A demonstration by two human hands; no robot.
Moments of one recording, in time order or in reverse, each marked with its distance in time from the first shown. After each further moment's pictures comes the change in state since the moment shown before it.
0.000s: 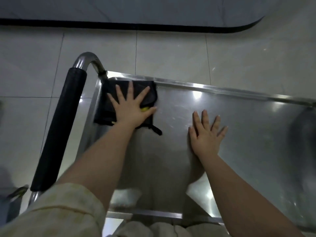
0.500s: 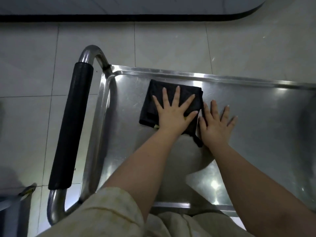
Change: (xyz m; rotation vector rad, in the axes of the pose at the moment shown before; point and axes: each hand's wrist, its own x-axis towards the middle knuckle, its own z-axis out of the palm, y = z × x) left_hand -0.048 0.095 0.022 -0.018 -0.030 0.276; right_hand -0.002 -0.007 0.005 -0.021 0.022 0.049
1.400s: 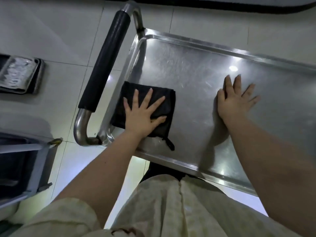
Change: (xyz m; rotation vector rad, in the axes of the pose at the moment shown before) left_hand -0.179 -0.103 0.034 0.046 0.084 -0.261; right_hand -0.005 -0.002 -0.007 0.013 0.014 -0.065
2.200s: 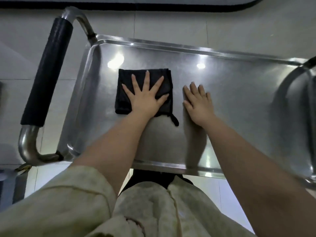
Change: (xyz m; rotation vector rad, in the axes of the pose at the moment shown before) left_hand 0.082 0.143 -0.011 -0.059 -0.062 0.021; right_hand -0.025 0.059 -0.002 0.045 -0.109 -0.314
